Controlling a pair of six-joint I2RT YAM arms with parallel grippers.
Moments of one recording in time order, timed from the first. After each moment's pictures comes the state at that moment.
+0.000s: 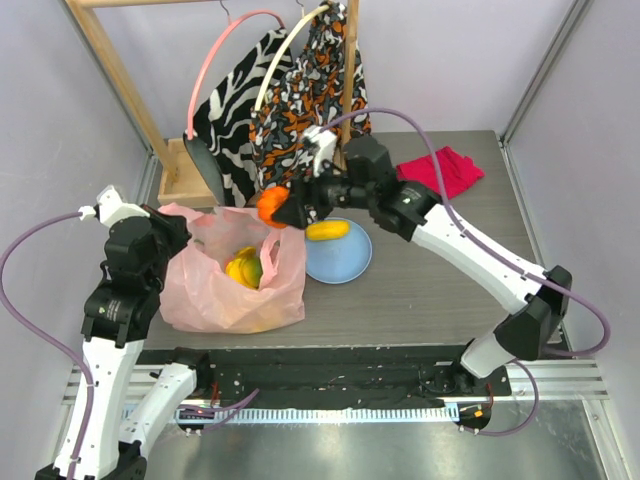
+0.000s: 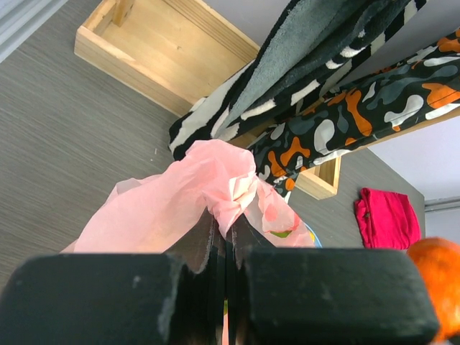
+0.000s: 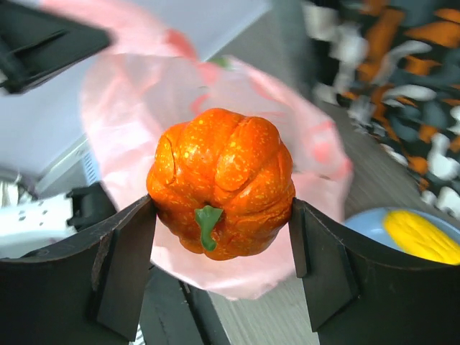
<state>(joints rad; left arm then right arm) -0.19 0.70 1.09 -0.70 -0.35 -0.71 0.75 1.52 1.56 -0.35 -0.38 0.29</state>
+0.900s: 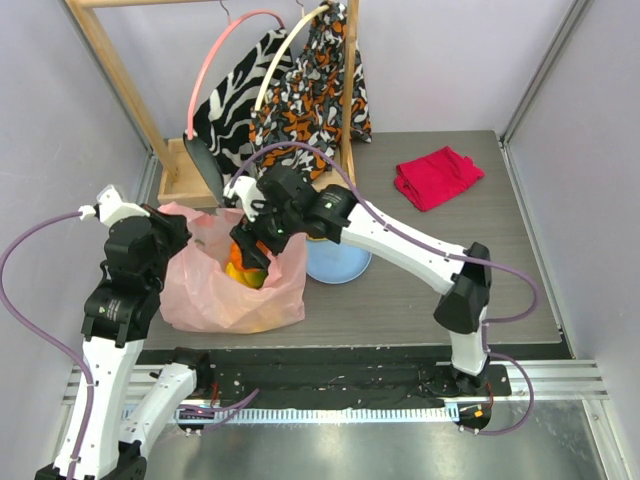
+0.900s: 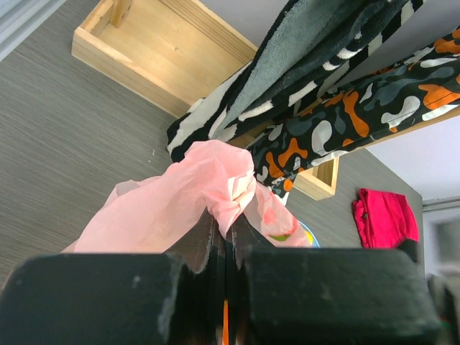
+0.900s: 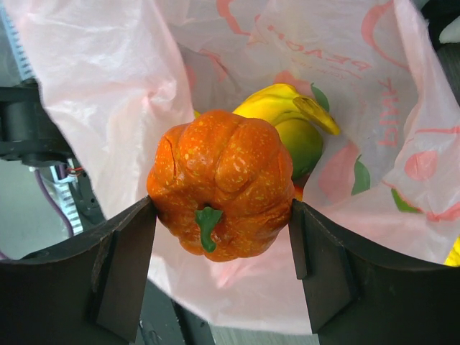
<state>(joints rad) -0.19 0.71 1.09 -0.69 -0.34 -0.71 1.03 1.90 1.97 -0.75 -0.27 -0.01</state>
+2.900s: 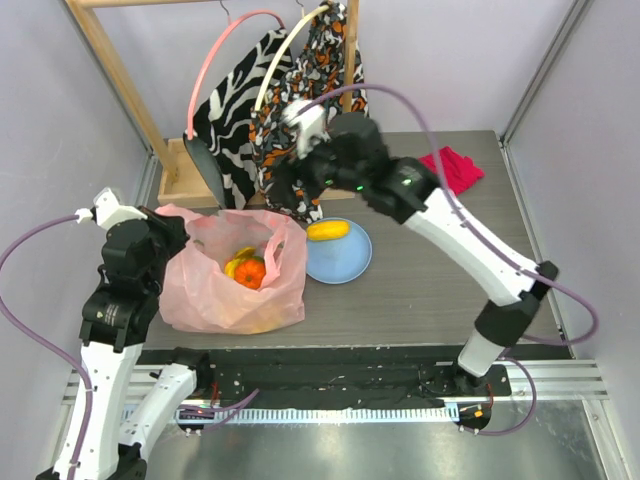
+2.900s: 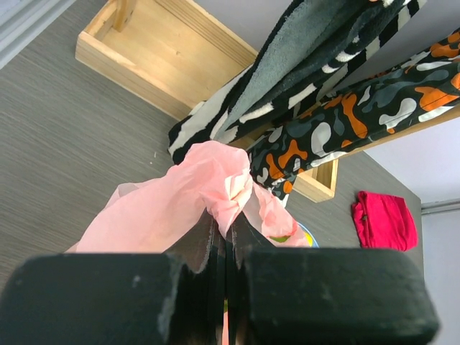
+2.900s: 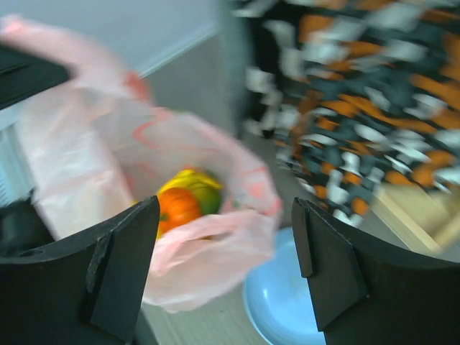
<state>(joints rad) -0.19 0.69 1.09 -0.70 -0.35 -0.70 0.89 1.70 2.02 -0.65 -0.14 0.03</state>
